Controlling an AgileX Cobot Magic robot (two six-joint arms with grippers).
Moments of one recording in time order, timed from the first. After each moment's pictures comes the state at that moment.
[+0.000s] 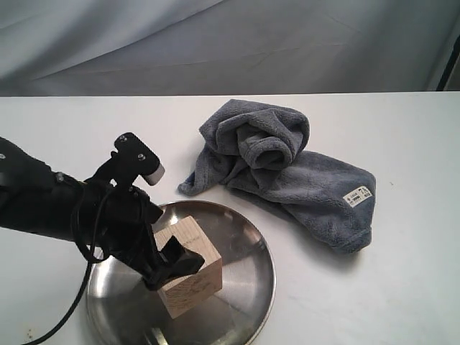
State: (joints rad) left arm -0.49 1.58 -0.71 -1.08 0.45 1.30; right arm -0.10 0.04 0.00 0.04 0.32 -0.08
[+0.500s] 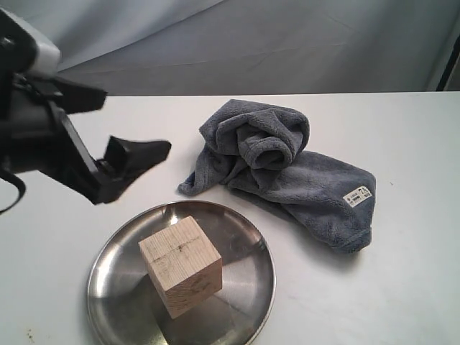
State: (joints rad) left arm -0.49 1.12 -0.71 -1.05 0.26 1.25; right arm -0.10 0.04 0.00 0.04 0.32 -0.08
